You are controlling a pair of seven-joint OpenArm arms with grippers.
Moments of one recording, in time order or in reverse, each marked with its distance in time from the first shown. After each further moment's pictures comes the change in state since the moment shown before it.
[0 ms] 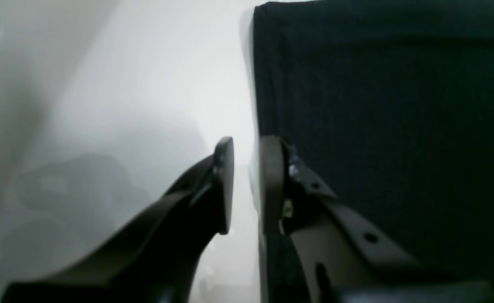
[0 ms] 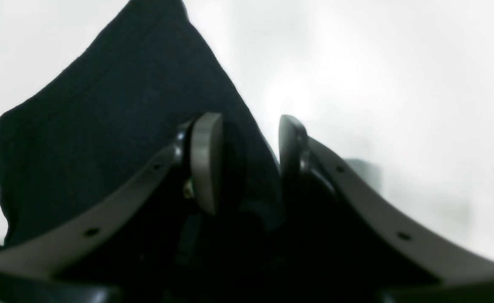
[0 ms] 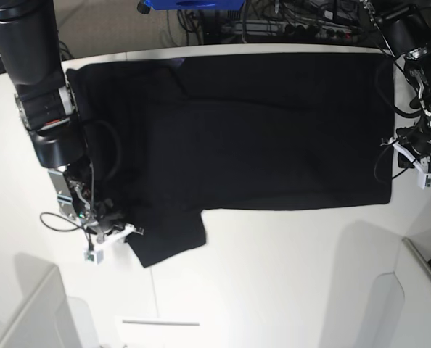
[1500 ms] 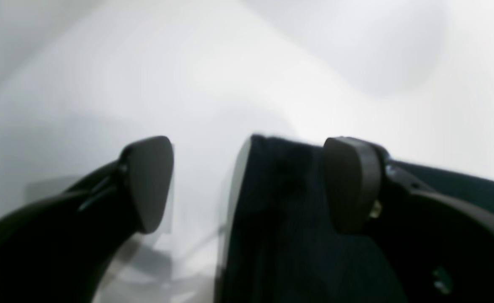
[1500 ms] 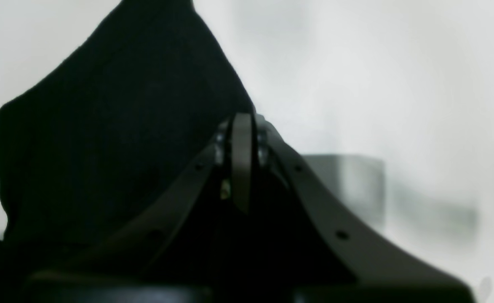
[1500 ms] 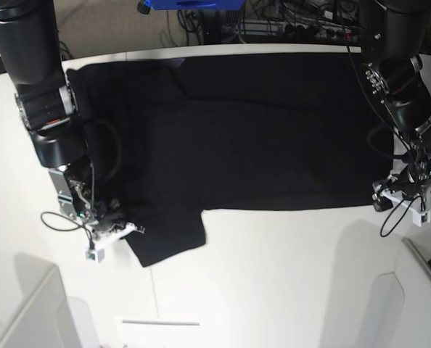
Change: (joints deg) left arm -28.9 -0.8 0.0 -45.1 10.4 0.2 -17.1; right arm -0.1 0.0 0.0 0.2 0.2 0.0 -0.8
